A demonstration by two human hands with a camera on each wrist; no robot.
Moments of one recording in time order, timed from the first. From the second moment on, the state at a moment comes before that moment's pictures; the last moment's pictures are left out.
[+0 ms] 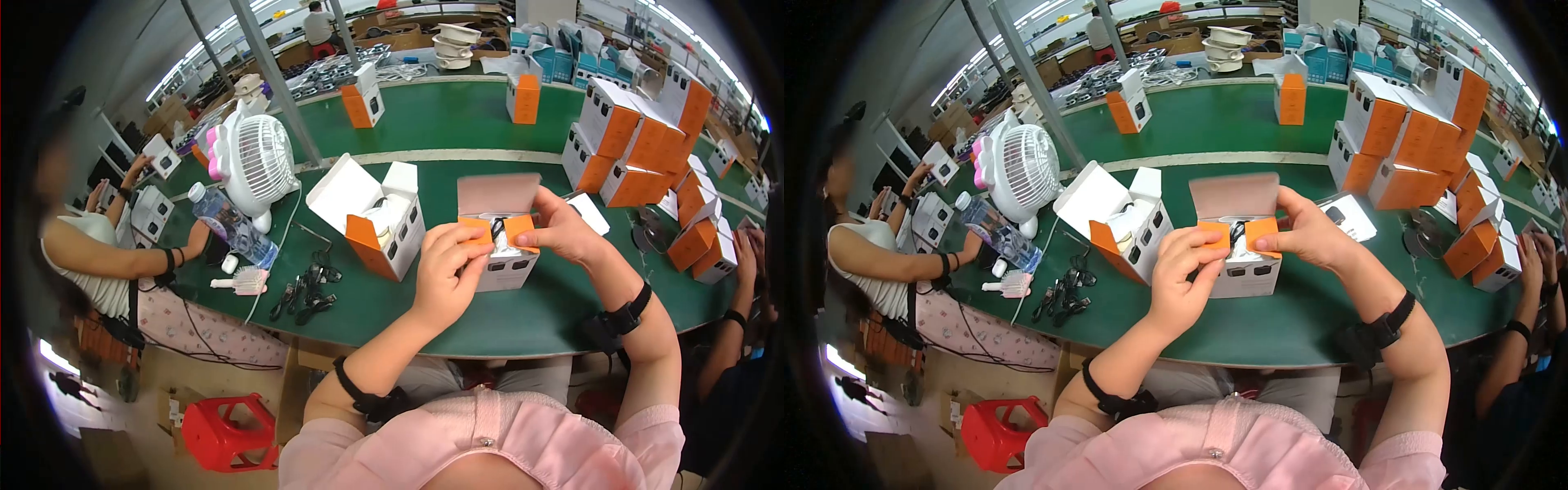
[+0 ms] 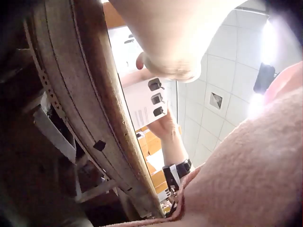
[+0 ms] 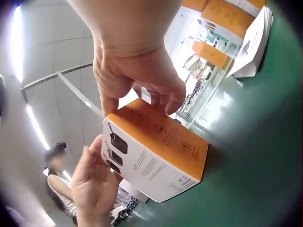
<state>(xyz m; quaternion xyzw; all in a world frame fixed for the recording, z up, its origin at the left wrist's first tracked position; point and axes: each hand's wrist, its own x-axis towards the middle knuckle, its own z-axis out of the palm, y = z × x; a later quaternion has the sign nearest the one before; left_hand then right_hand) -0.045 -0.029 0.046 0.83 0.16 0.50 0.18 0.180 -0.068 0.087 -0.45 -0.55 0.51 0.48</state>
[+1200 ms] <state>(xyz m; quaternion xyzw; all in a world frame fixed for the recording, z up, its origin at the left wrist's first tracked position) -0.058 -0.007 0.056 0.85 0.10 0.50 0.10 0.180 -0.089 0.091 -0.38 -0.83 0.24 0.34</state>
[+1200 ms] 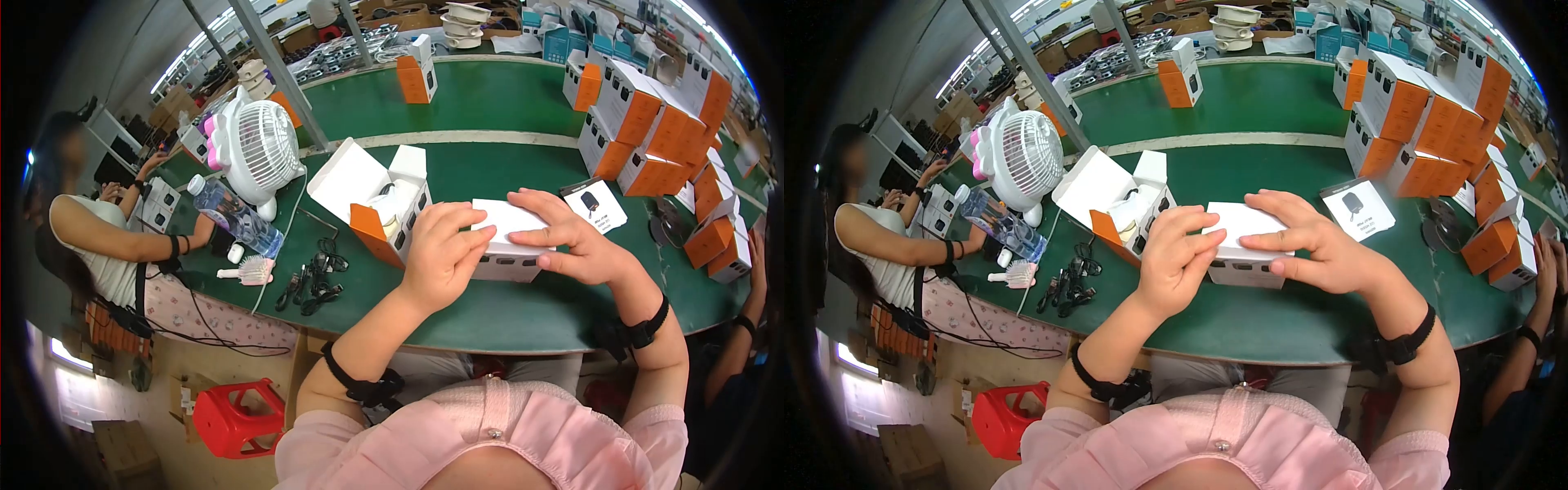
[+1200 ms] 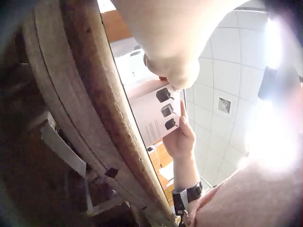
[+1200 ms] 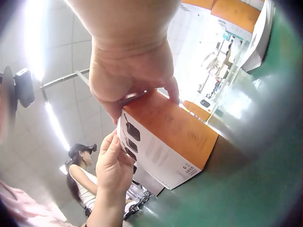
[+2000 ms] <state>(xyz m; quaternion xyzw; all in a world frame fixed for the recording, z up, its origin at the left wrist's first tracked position) -0.001 -0.019 0.013 0.93 -0.03 0.37 0.03 0.225 0.043 0.095 -0.69 -0.61 0.14 0.36</state>
